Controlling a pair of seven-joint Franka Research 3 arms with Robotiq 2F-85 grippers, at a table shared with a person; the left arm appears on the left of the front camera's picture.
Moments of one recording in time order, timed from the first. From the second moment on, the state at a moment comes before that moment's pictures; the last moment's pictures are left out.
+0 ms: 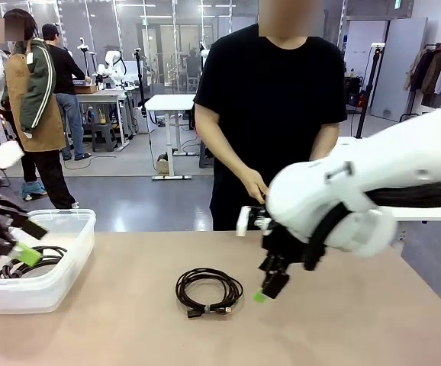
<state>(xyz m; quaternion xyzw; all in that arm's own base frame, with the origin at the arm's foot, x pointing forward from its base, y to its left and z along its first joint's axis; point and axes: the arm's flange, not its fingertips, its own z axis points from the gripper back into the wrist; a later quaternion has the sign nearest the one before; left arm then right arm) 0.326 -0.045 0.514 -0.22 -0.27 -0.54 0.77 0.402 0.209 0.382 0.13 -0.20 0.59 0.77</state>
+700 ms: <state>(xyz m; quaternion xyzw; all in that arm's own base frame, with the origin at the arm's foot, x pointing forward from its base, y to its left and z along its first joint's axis) 0.330 -0.212 0.483 -0.18 -0.20 -0.63 0.73 0.387 0.015 0.434 0.13 -0.39 0.34 0.85</state>
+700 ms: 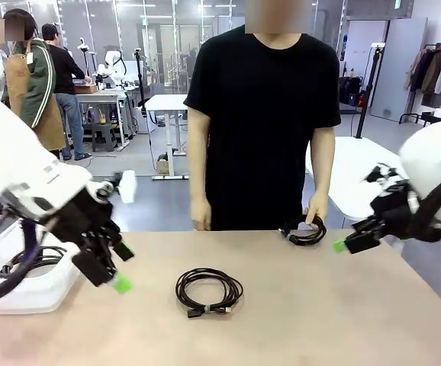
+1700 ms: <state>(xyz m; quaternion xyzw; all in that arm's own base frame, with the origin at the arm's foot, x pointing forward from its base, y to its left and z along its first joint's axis) 0.346 -0.342 0.410 -0.14 -0.15 -0.66 0.72 0.343 -0.176 0.409 0.06 -0.45 0.21 0.87</state>
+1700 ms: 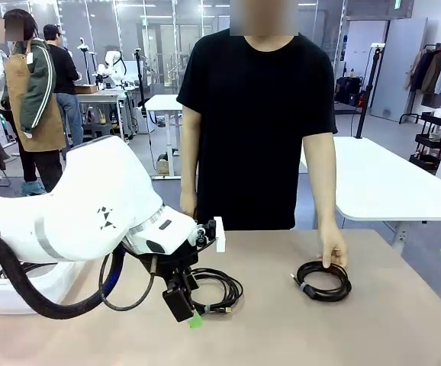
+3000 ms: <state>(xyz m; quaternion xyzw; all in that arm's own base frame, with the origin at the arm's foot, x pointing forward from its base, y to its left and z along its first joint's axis) 0.385 -0.375 0.346 -0.07 -0.14 -0.66 0.74 0.351 -0.163 0.409 0.06 -0.45 0.21 0.87</state>
